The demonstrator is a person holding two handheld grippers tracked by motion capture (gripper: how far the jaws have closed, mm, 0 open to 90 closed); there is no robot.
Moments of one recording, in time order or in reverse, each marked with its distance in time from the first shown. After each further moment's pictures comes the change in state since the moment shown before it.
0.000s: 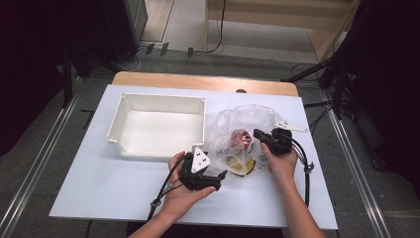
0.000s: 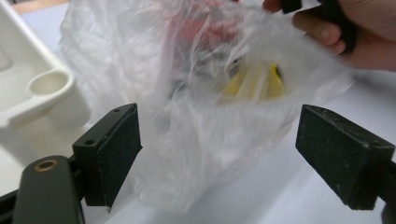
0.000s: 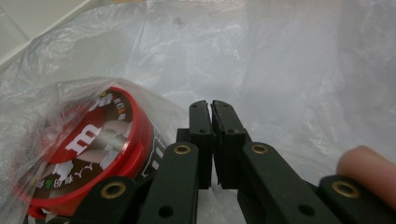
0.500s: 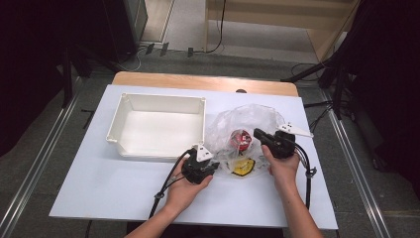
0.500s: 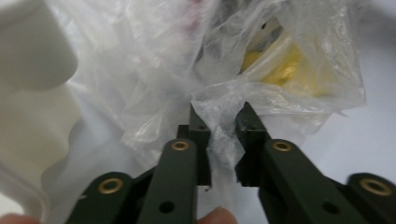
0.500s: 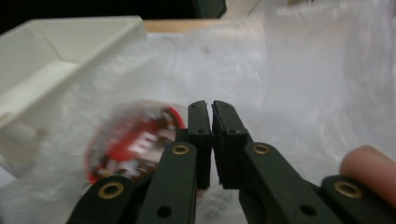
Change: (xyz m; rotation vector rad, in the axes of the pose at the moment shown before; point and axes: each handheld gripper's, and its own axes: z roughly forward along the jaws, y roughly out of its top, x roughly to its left) left arm 0.026 -0.013 0.033 0.181 0.002 -0.092; right arm 0.018 0.008 -0.029 -0.101 0.043 -0.031
